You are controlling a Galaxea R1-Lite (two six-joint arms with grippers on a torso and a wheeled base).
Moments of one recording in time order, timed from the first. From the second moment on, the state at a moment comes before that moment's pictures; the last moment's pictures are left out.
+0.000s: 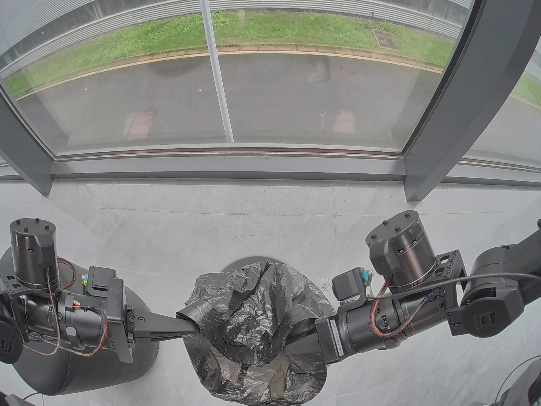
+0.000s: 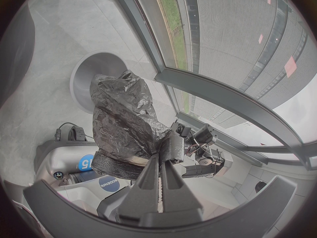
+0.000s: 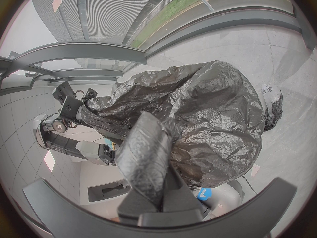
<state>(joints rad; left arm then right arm) -0.36 1.33 -0.45 -0.39 -0.86 -1.08 0.81 1.77 -0.83 -0.21 0.47 0.57</state>
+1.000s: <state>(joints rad) -0.10 1.76 -0.46 -0.90 -1.02 -1.09 0.69 2.11 -1.14 -0.22 0.47 0.40</state>
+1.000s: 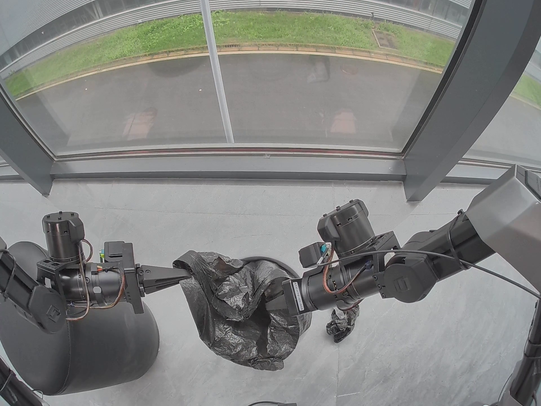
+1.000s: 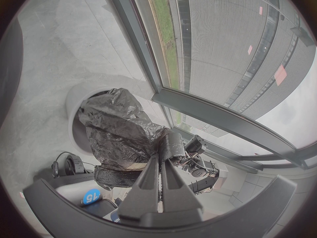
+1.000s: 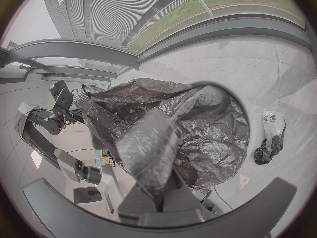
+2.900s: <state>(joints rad) -0.16 1.96 -0.34 -1.07 -1.01 -1.09 0.61 2.16 -0.86 -0.39 0.35 0.31</state>
